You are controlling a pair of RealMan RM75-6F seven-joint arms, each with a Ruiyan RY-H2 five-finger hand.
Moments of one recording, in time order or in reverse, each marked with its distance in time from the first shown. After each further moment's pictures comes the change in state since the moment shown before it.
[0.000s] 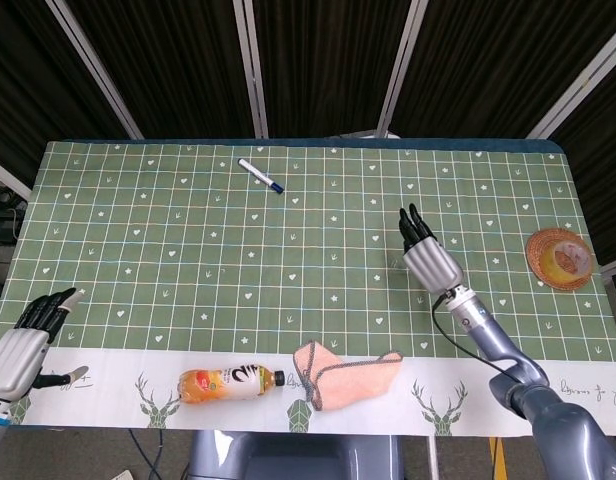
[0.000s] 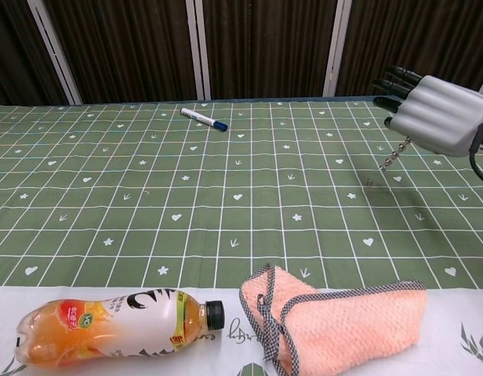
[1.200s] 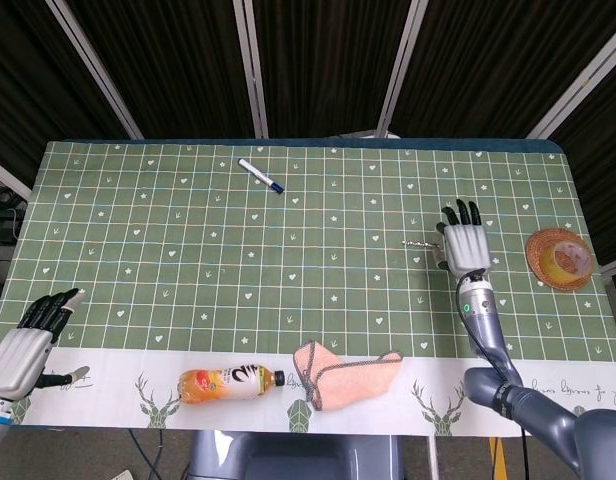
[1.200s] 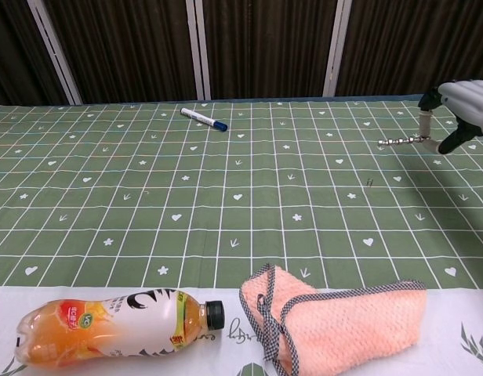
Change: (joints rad) left arm -0.006 -0.010 0.000 0.007 -0.001 -0.012 0.025; right arm -0.055 0.116 0.278 -0.447 0.450 -0.234 0.287
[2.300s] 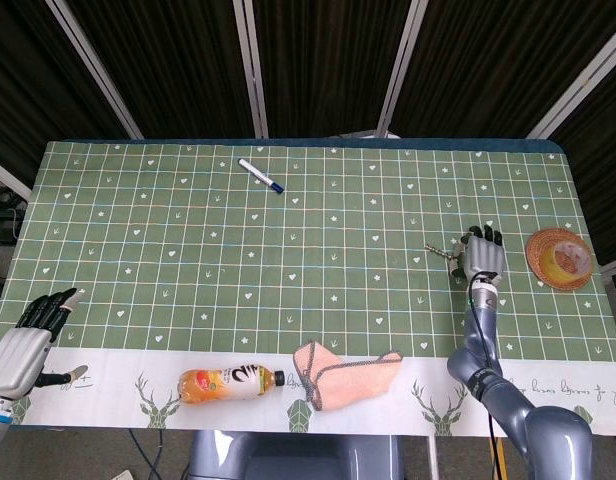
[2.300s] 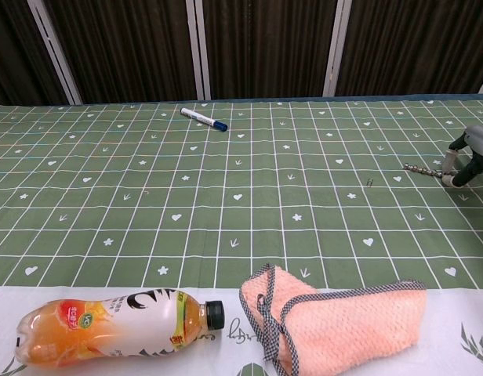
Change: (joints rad) left arm -0.001 -0.005 -0.005 0.005 -0.019 -0.009 0.014; right arm 0.060 -0.226 0.159 0.389 0.324 -0.256 0.029
